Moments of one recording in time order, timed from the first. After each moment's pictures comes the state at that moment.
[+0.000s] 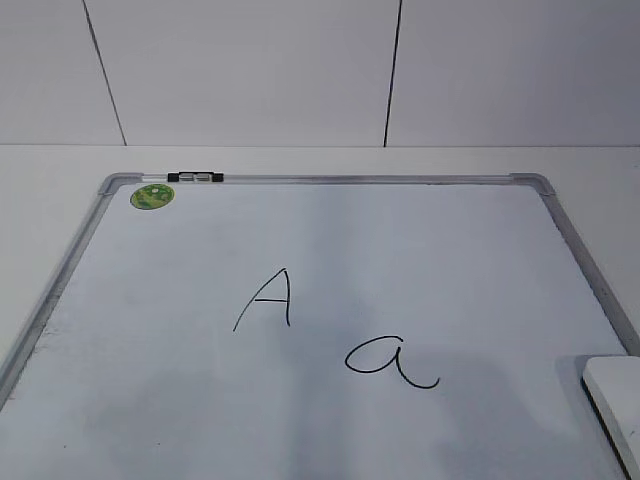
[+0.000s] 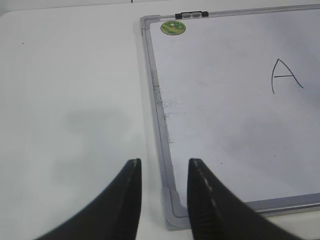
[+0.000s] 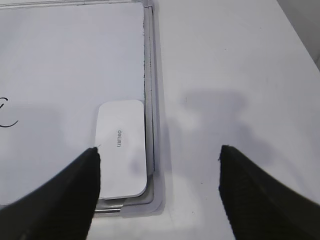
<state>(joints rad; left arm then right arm) -0.02 0.01 -0.51 -0.14 1.11 0.08 0.00 -0.02 -0.50 -0.06 1.14 0.03</state>
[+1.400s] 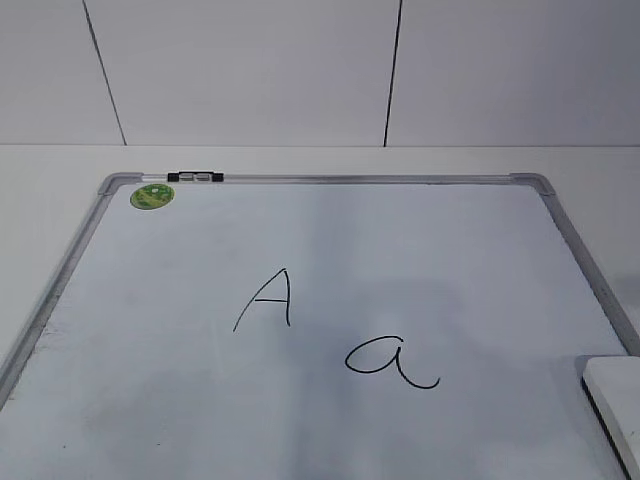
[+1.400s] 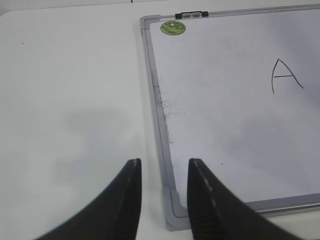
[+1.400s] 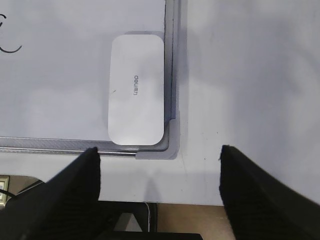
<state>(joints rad) -0.02 0.01 -0.51 -0.14 1.11 0.08 0.00 0.45 -0.67 0.02 1.26 -0.06</state>
